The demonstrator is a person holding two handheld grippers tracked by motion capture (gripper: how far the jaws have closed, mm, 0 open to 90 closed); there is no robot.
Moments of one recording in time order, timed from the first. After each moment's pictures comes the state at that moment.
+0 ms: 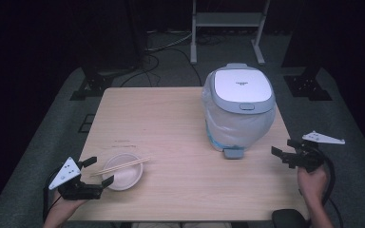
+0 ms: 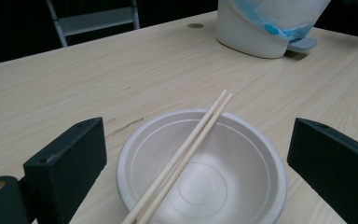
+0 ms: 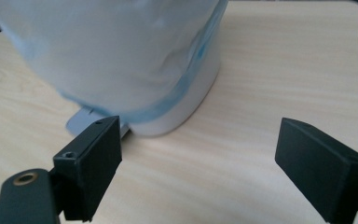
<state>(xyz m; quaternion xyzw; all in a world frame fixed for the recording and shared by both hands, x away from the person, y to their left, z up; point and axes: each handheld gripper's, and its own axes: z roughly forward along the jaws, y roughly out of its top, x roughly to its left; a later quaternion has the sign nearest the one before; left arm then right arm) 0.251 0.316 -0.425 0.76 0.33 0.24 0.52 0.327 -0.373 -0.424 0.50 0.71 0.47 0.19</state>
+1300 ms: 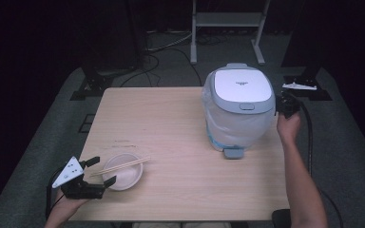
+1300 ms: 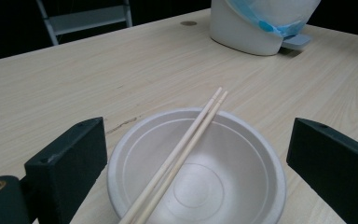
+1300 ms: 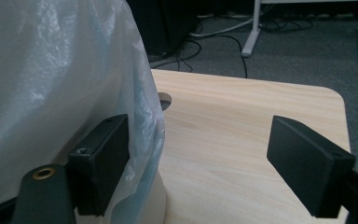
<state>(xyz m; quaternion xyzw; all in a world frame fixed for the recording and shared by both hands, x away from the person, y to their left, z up) 0.255 0.313 -0.430 0.76 0.32 0.23 0.52 0.497 -0.357 -0.392 0.52 0.68 0.47 0.21</state>
